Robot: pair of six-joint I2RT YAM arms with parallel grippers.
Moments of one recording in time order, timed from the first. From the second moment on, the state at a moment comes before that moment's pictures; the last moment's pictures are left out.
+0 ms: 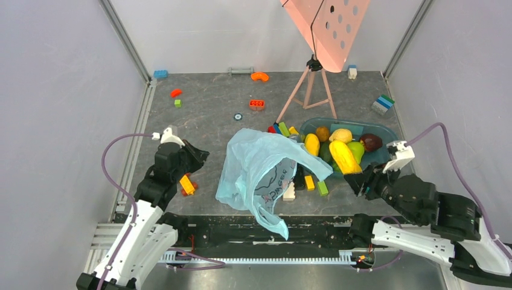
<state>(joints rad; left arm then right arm) -0.28 0.64 0.59 -0.44 -0.02 -0.77 1.13 0.40 1.10 -1.19 0.57 0.70</state>
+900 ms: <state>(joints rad) -0.28 0.61 0.54 -0.45 0.03 -0.77 0.99 0.87 1.07 -0.94 0.84 0.55</state>
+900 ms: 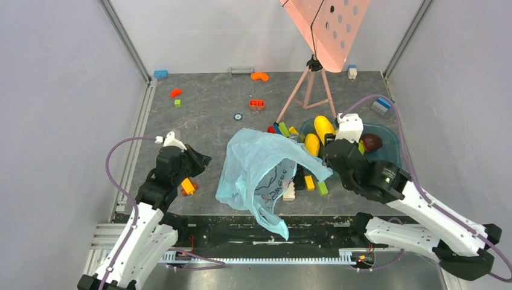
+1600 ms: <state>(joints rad) -0.28 0.60 0.53 -0.48 0.06 -0.76 -0.29 0.86 0.59 -0.45 0.09 0.30</state>
